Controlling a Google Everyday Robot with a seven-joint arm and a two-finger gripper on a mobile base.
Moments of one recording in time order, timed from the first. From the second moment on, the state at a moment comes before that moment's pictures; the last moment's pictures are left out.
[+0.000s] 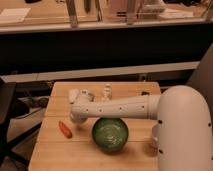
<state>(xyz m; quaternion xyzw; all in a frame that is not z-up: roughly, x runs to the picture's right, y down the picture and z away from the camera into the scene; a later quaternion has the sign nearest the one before) -0.158 0.183 0.842 -0.12 -0.27 -0.57 0.77</state>
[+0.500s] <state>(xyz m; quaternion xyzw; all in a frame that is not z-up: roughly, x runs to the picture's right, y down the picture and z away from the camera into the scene) -0.181 0.174 0.838 -0.14 -0.32 -0.60 0.72</state>
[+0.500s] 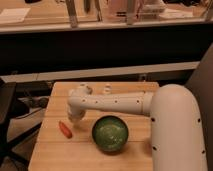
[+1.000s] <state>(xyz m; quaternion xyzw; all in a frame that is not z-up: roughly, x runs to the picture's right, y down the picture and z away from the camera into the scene) -0.220 0.188 0.821 -0.14 -0.34 -0.67 0.65</state>
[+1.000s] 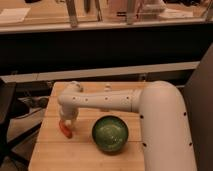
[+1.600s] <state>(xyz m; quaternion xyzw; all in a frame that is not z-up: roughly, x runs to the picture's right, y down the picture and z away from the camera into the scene) -0.238 0.216 0.833 -0.16 -0.33 -0.70 0.61</state>
